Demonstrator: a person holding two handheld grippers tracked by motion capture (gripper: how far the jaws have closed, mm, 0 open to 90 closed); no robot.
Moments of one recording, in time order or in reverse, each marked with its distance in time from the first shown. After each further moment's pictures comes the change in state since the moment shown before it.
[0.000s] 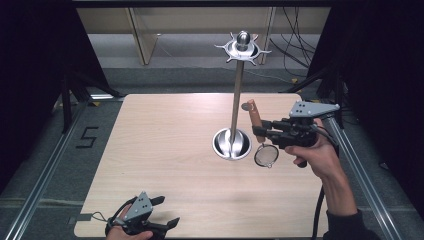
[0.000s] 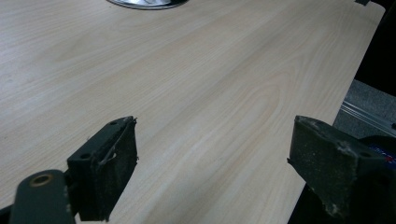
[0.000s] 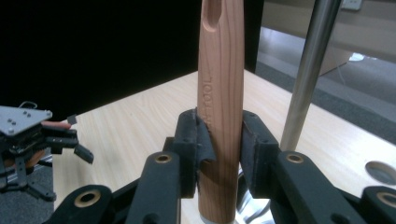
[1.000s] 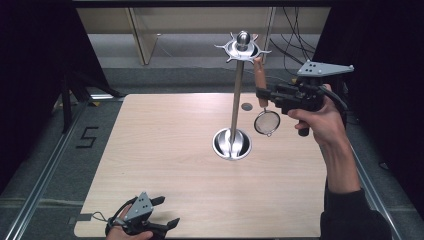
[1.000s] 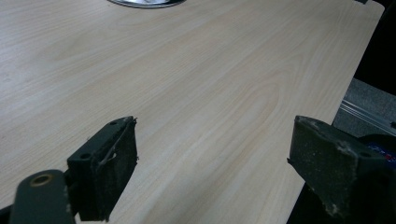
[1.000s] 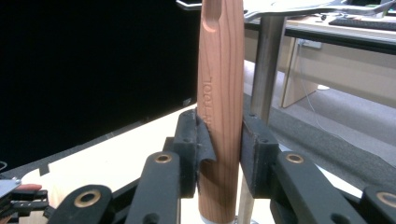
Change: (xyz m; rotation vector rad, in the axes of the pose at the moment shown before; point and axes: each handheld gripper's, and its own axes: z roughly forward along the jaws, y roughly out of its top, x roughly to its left) left arm 0.000 0.000 0.000 0.013 0.003 -0.012; right arm -0.022 0.070 -0.006 -0.103 -0.093 -0.030
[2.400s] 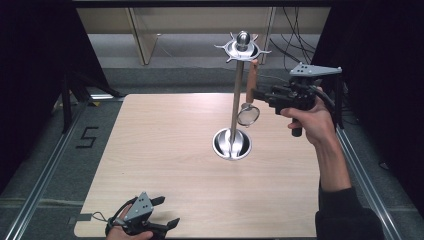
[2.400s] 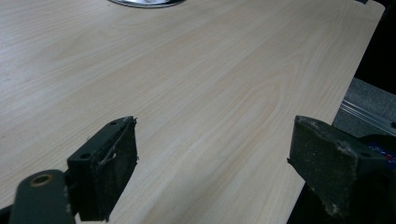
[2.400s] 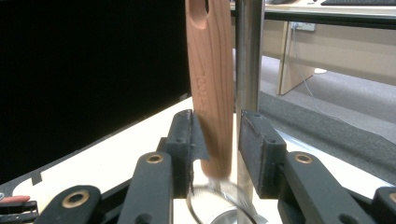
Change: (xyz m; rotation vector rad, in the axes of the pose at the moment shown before) left arm 0.000 0.000 0.000 0.006 0.004 0.003; right arm -0.010 -0.013 0.017 0.031 -0.018 0.081
